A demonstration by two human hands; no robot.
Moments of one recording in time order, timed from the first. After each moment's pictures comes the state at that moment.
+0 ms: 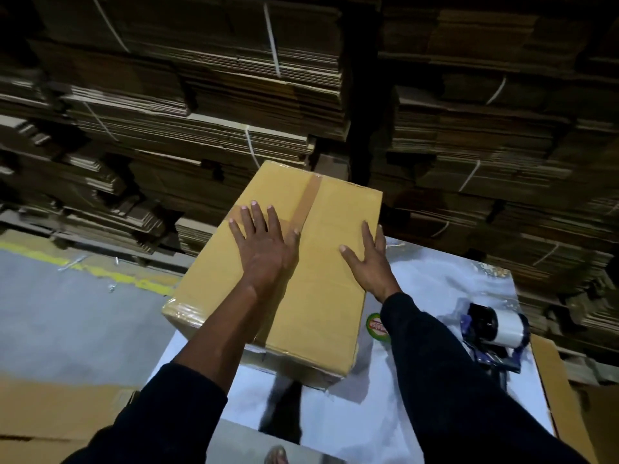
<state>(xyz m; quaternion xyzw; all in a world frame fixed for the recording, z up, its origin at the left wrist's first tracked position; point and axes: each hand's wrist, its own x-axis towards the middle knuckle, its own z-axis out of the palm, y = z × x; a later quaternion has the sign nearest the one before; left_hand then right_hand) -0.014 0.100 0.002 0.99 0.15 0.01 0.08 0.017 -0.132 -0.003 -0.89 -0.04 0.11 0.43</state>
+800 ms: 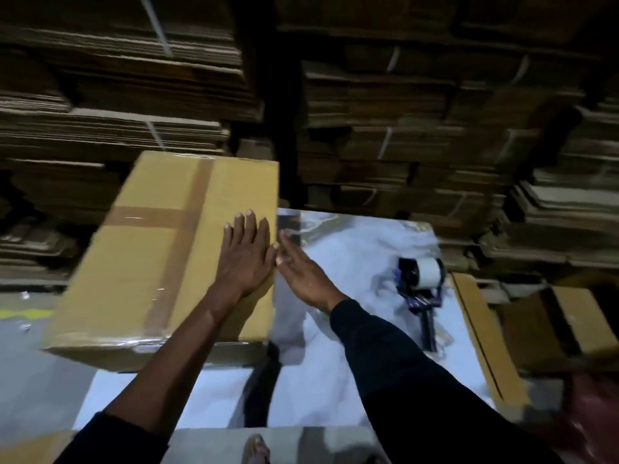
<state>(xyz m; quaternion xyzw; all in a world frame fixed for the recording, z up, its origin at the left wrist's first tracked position) -0.028 0.016 -0.009 0.99 -0.09 -0.02 0.15 -0.053 -0.159 -0.009 -0.87 -0.12 0.15 0.45</state>
